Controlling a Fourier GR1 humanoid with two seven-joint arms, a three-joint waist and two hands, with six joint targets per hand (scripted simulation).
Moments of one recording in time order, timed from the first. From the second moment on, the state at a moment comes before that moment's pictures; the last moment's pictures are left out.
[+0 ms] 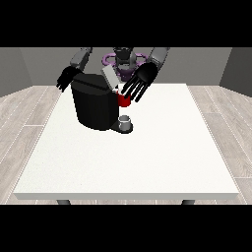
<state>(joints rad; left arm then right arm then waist) -1.17 0.45 0.07 -0.61 -0.76 -0.19 -0.17 -0.33 -0.04 -0.06 -1.36 -0.03 -0.18 -0.06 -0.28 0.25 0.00</state>
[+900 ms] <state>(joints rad) -1.05 0.37 0.10 -0.64 -0.71 -0.22 -0.17 -0.20 -0.03 -0.08 -1.33 -0.06 -0.18 -0.11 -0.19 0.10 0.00</state>
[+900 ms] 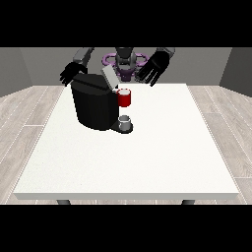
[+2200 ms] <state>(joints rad) -0.57 0.06 0.35 -0.77 -0.24 -0.29 -0.25 -0.20 -0.18 -0.05 -1.47 -0.08 -0.01 0.05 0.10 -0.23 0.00</state>
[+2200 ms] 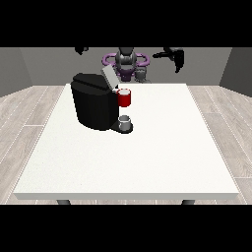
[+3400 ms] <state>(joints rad) -0.31 0.02 0.21 -1.27 -0.04 -0.27 -0.08 -0.45 -0.17 -0.10 -1.21 -0.07 0.05 -0.01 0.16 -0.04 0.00</state>
